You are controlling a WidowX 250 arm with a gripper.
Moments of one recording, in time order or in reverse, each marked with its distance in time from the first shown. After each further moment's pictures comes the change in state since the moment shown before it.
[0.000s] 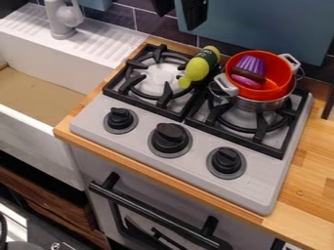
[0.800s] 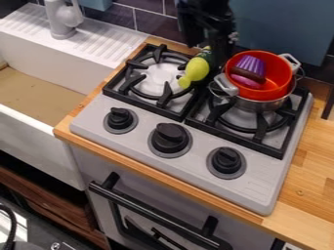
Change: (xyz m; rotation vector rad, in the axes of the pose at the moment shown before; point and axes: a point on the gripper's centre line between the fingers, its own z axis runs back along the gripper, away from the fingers) arm -0.001 -0.053 -0.031 -0.063 0.014 -0.169
